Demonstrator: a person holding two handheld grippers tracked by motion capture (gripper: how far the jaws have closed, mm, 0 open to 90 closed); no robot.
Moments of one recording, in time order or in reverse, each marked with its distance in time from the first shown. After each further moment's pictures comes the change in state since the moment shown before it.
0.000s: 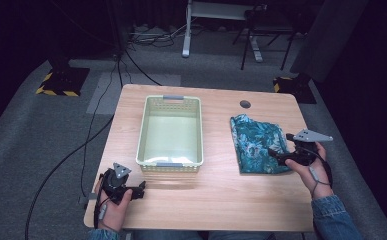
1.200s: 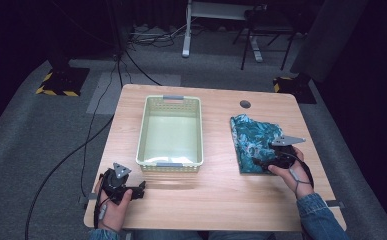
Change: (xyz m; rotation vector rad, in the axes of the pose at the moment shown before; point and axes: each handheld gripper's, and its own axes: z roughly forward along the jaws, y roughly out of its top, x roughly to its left) left arm 0.000 0.000 0.000 0.000 0.000 0.000; right arm 0.019 -0.023 0.053 0.152 0.093 -0.014
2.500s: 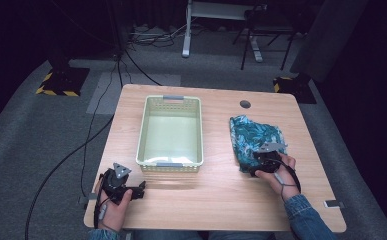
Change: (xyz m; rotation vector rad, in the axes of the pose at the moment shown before) left arm 0.000 0.000 0.000 0.000 0.000 0.001; right arm 0.025 -0.011 0.032 0.080 0.039 -0.027
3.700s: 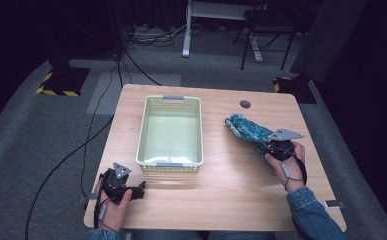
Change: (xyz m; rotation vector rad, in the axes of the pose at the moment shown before) left arm 0.000 0.000 0.000 0.000 0.000 -0.001; right arm 0.003 0.048 -0.059 -0.131 -0.172 -0.014
